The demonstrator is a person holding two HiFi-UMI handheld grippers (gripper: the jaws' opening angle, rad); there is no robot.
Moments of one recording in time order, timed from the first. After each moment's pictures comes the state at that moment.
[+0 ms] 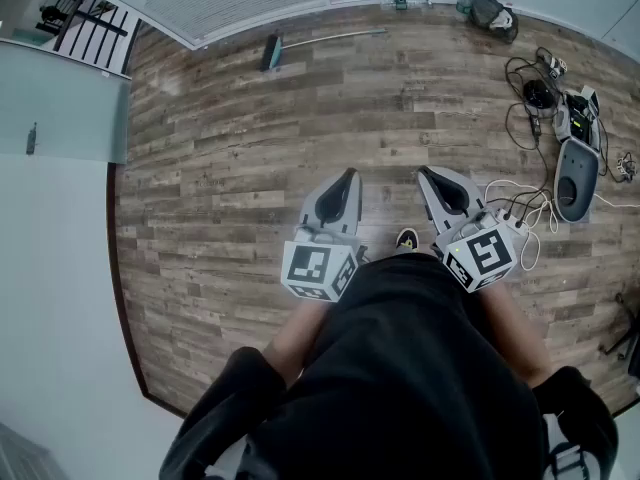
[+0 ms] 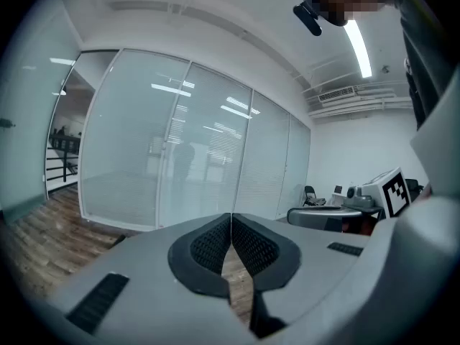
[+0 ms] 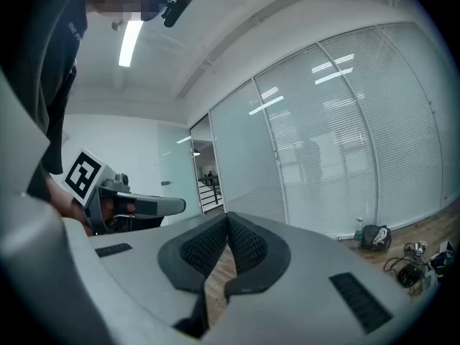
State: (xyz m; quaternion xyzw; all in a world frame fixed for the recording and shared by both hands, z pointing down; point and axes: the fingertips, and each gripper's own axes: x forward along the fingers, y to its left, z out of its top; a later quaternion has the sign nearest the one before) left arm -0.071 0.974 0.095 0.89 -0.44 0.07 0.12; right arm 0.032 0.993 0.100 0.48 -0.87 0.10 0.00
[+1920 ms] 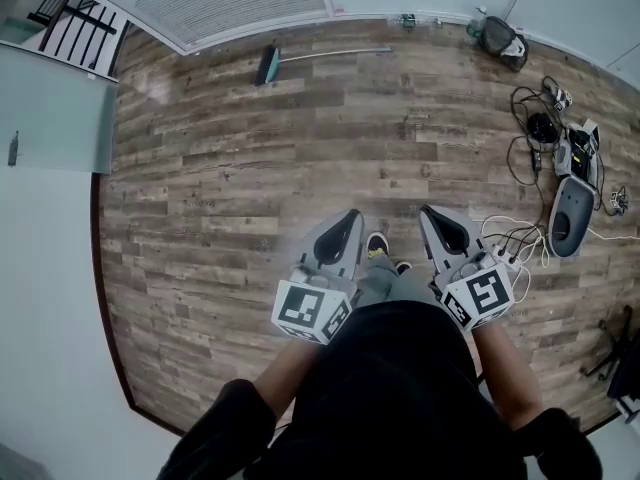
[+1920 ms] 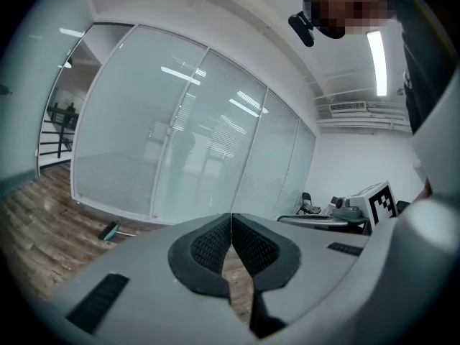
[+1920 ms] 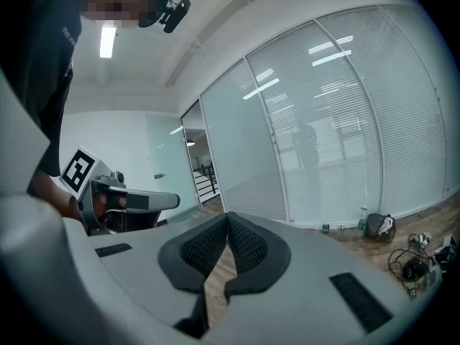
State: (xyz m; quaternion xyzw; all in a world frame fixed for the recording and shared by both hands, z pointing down) left arm -0.100 0.855 0.115 0.89 -0.41 0.06 0.19; right arm 0.003 0.867 0.130 0.48 -0.86 0.15 0.04
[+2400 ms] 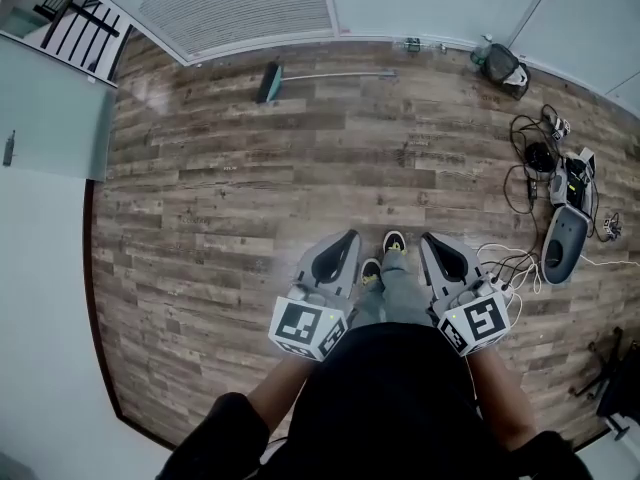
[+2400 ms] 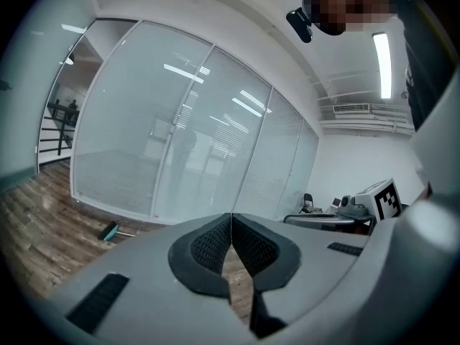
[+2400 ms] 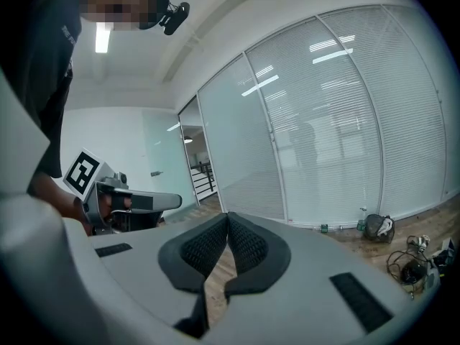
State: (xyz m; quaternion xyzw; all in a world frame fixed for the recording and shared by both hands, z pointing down) left arm -0.116 0.807 0.121 0.89 -0.41 0.06 0.19; right arm -0.007 0.827 0.128 0.49 -0.86 0.15 0.05
